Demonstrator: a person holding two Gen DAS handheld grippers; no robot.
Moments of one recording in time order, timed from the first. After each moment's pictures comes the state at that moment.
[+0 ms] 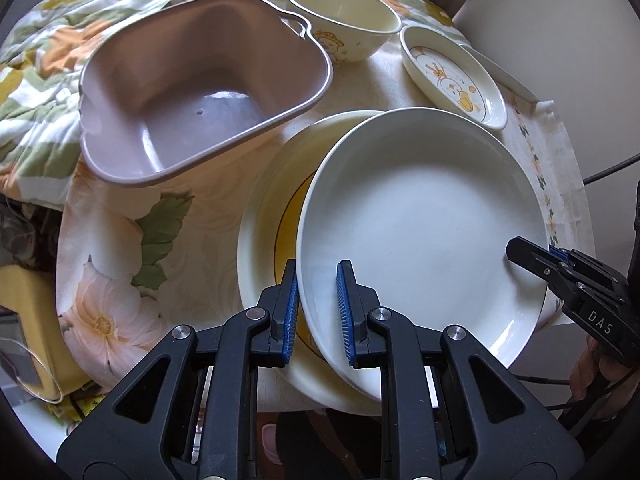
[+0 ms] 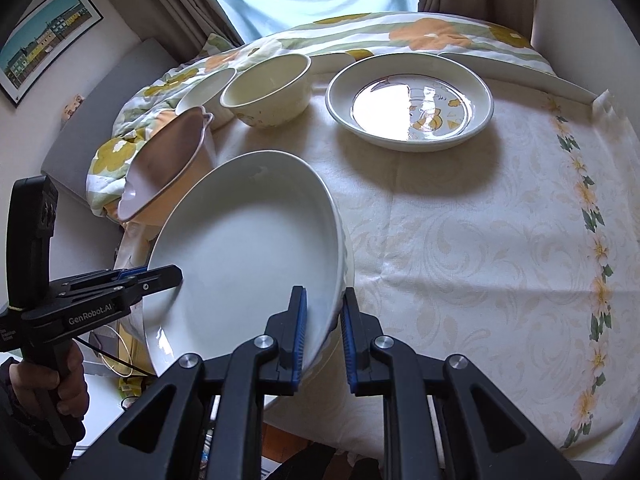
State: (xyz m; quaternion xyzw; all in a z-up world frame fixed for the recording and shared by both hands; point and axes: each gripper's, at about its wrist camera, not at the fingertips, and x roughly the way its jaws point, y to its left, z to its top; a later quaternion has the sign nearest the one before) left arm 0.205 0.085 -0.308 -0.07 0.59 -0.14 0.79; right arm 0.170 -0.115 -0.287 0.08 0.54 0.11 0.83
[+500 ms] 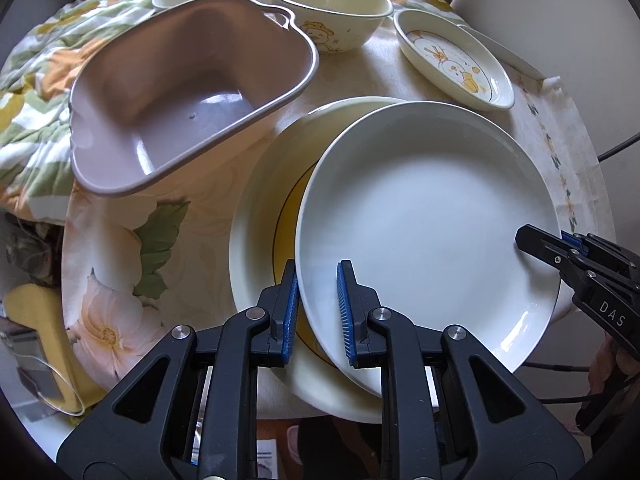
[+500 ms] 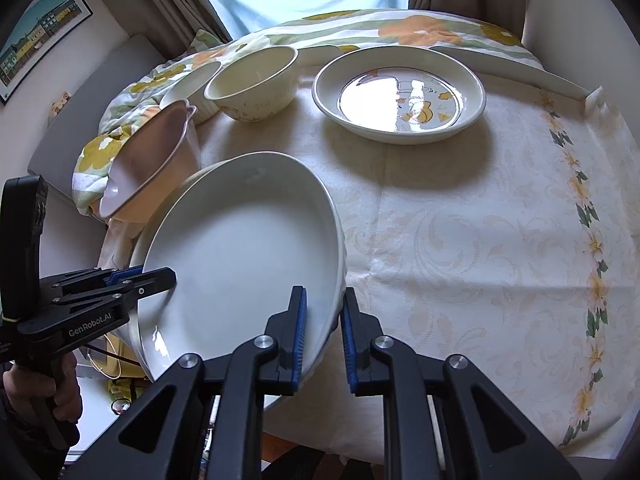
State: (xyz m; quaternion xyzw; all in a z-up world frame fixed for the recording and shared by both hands) left arm 0.207 0.071 -0.313 -0.02 0.59 -0.14 0.80; right arm 0.171 -0.111 -0.295 0.06 0.55 0.09 0.83
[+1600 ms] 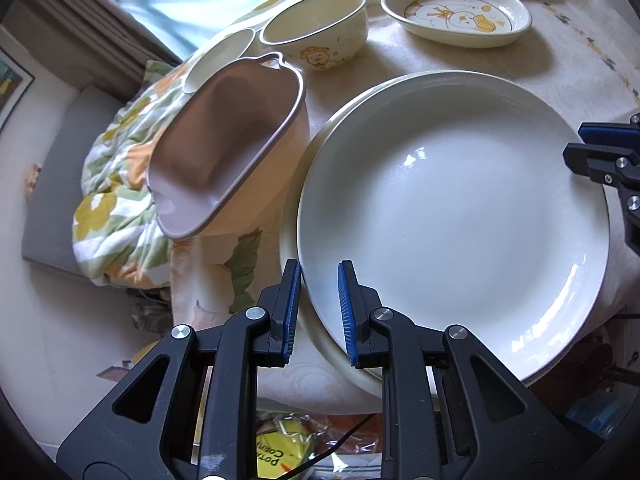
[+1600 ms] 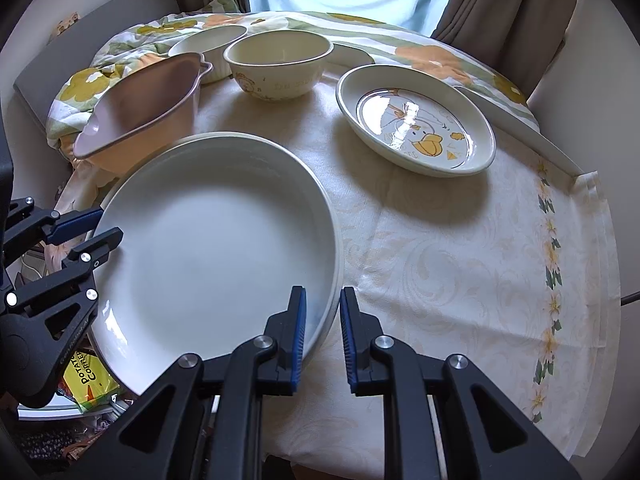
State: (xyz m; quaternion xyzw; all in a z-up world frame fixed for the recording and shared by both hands) left arm 0.179 0.022 -0.306 0.23 0.52 -0.03 0.82; right arm 0.173 -0.076 -0.298 -0.09 0.54 0.07 0.83
